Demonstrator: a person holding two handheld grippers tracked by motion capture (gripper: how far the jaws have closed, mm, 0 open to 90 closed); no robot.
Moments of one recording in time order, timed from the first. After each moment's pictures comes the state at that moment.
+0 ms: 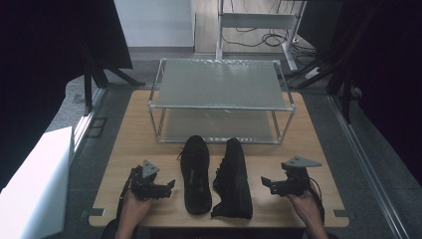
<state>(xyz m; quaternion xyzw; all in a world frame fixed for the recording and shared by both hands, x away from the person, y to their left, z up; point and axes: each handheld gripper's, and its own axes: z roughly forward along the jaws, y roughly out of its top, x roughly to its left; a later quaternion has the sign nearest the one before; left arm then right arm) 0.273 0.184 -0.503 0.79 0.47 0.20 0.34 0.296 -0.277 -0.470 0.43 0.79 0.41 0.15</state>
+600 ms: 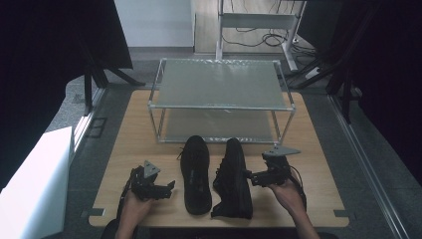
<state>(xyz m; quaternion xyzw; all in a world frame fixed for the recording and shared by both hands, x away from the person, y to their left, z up) 0.273 0.183 -0.506 0.80 0.47 0.20 0.33 0.316 -0.221 -0.447 0.39 0.80 0.43 0.13</state>
